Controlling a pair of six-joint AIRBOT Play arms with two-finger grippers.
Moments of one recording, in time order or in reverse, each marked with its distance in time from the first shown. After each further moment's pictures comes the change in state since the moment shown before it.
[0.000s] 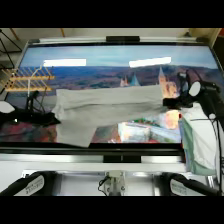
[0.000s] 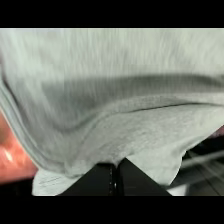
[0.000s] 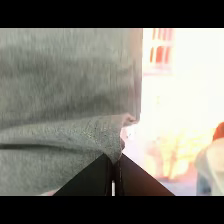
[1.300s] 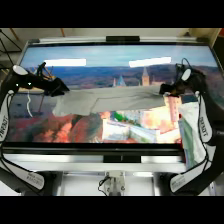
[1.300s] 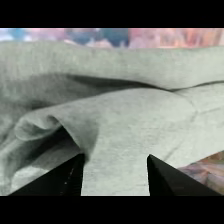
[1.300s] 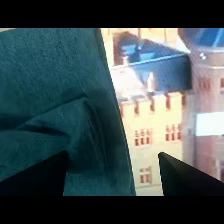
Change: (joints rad) left arm -0.047 -0.672 0.776 -0.114 -0.086 -0.119; right arm -0.070 -0.493 0.440 0.143 -0.049 0.015
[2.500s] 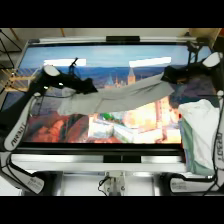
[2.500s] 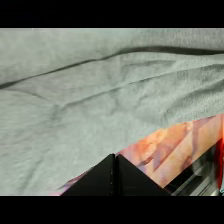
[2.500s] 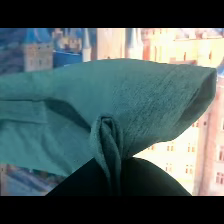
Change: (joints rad) left arm -0.412 0.009 -0.049 -0.212 0.241 0.007; right arm -0.005 0.339 0.003 0.319 0.187 -0.108
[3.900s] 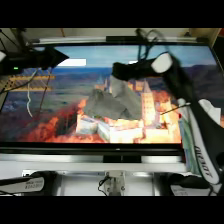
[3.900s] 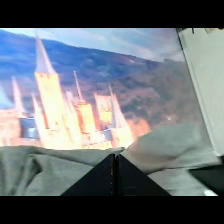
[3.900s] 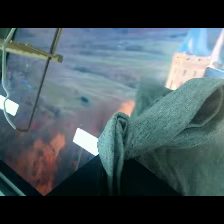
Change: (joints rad) left arm 0.310 0.367 0.008 -0.056 0.011 0.037; right arm 0.532 -0.035 0.000 0.132 -0.360 0.146
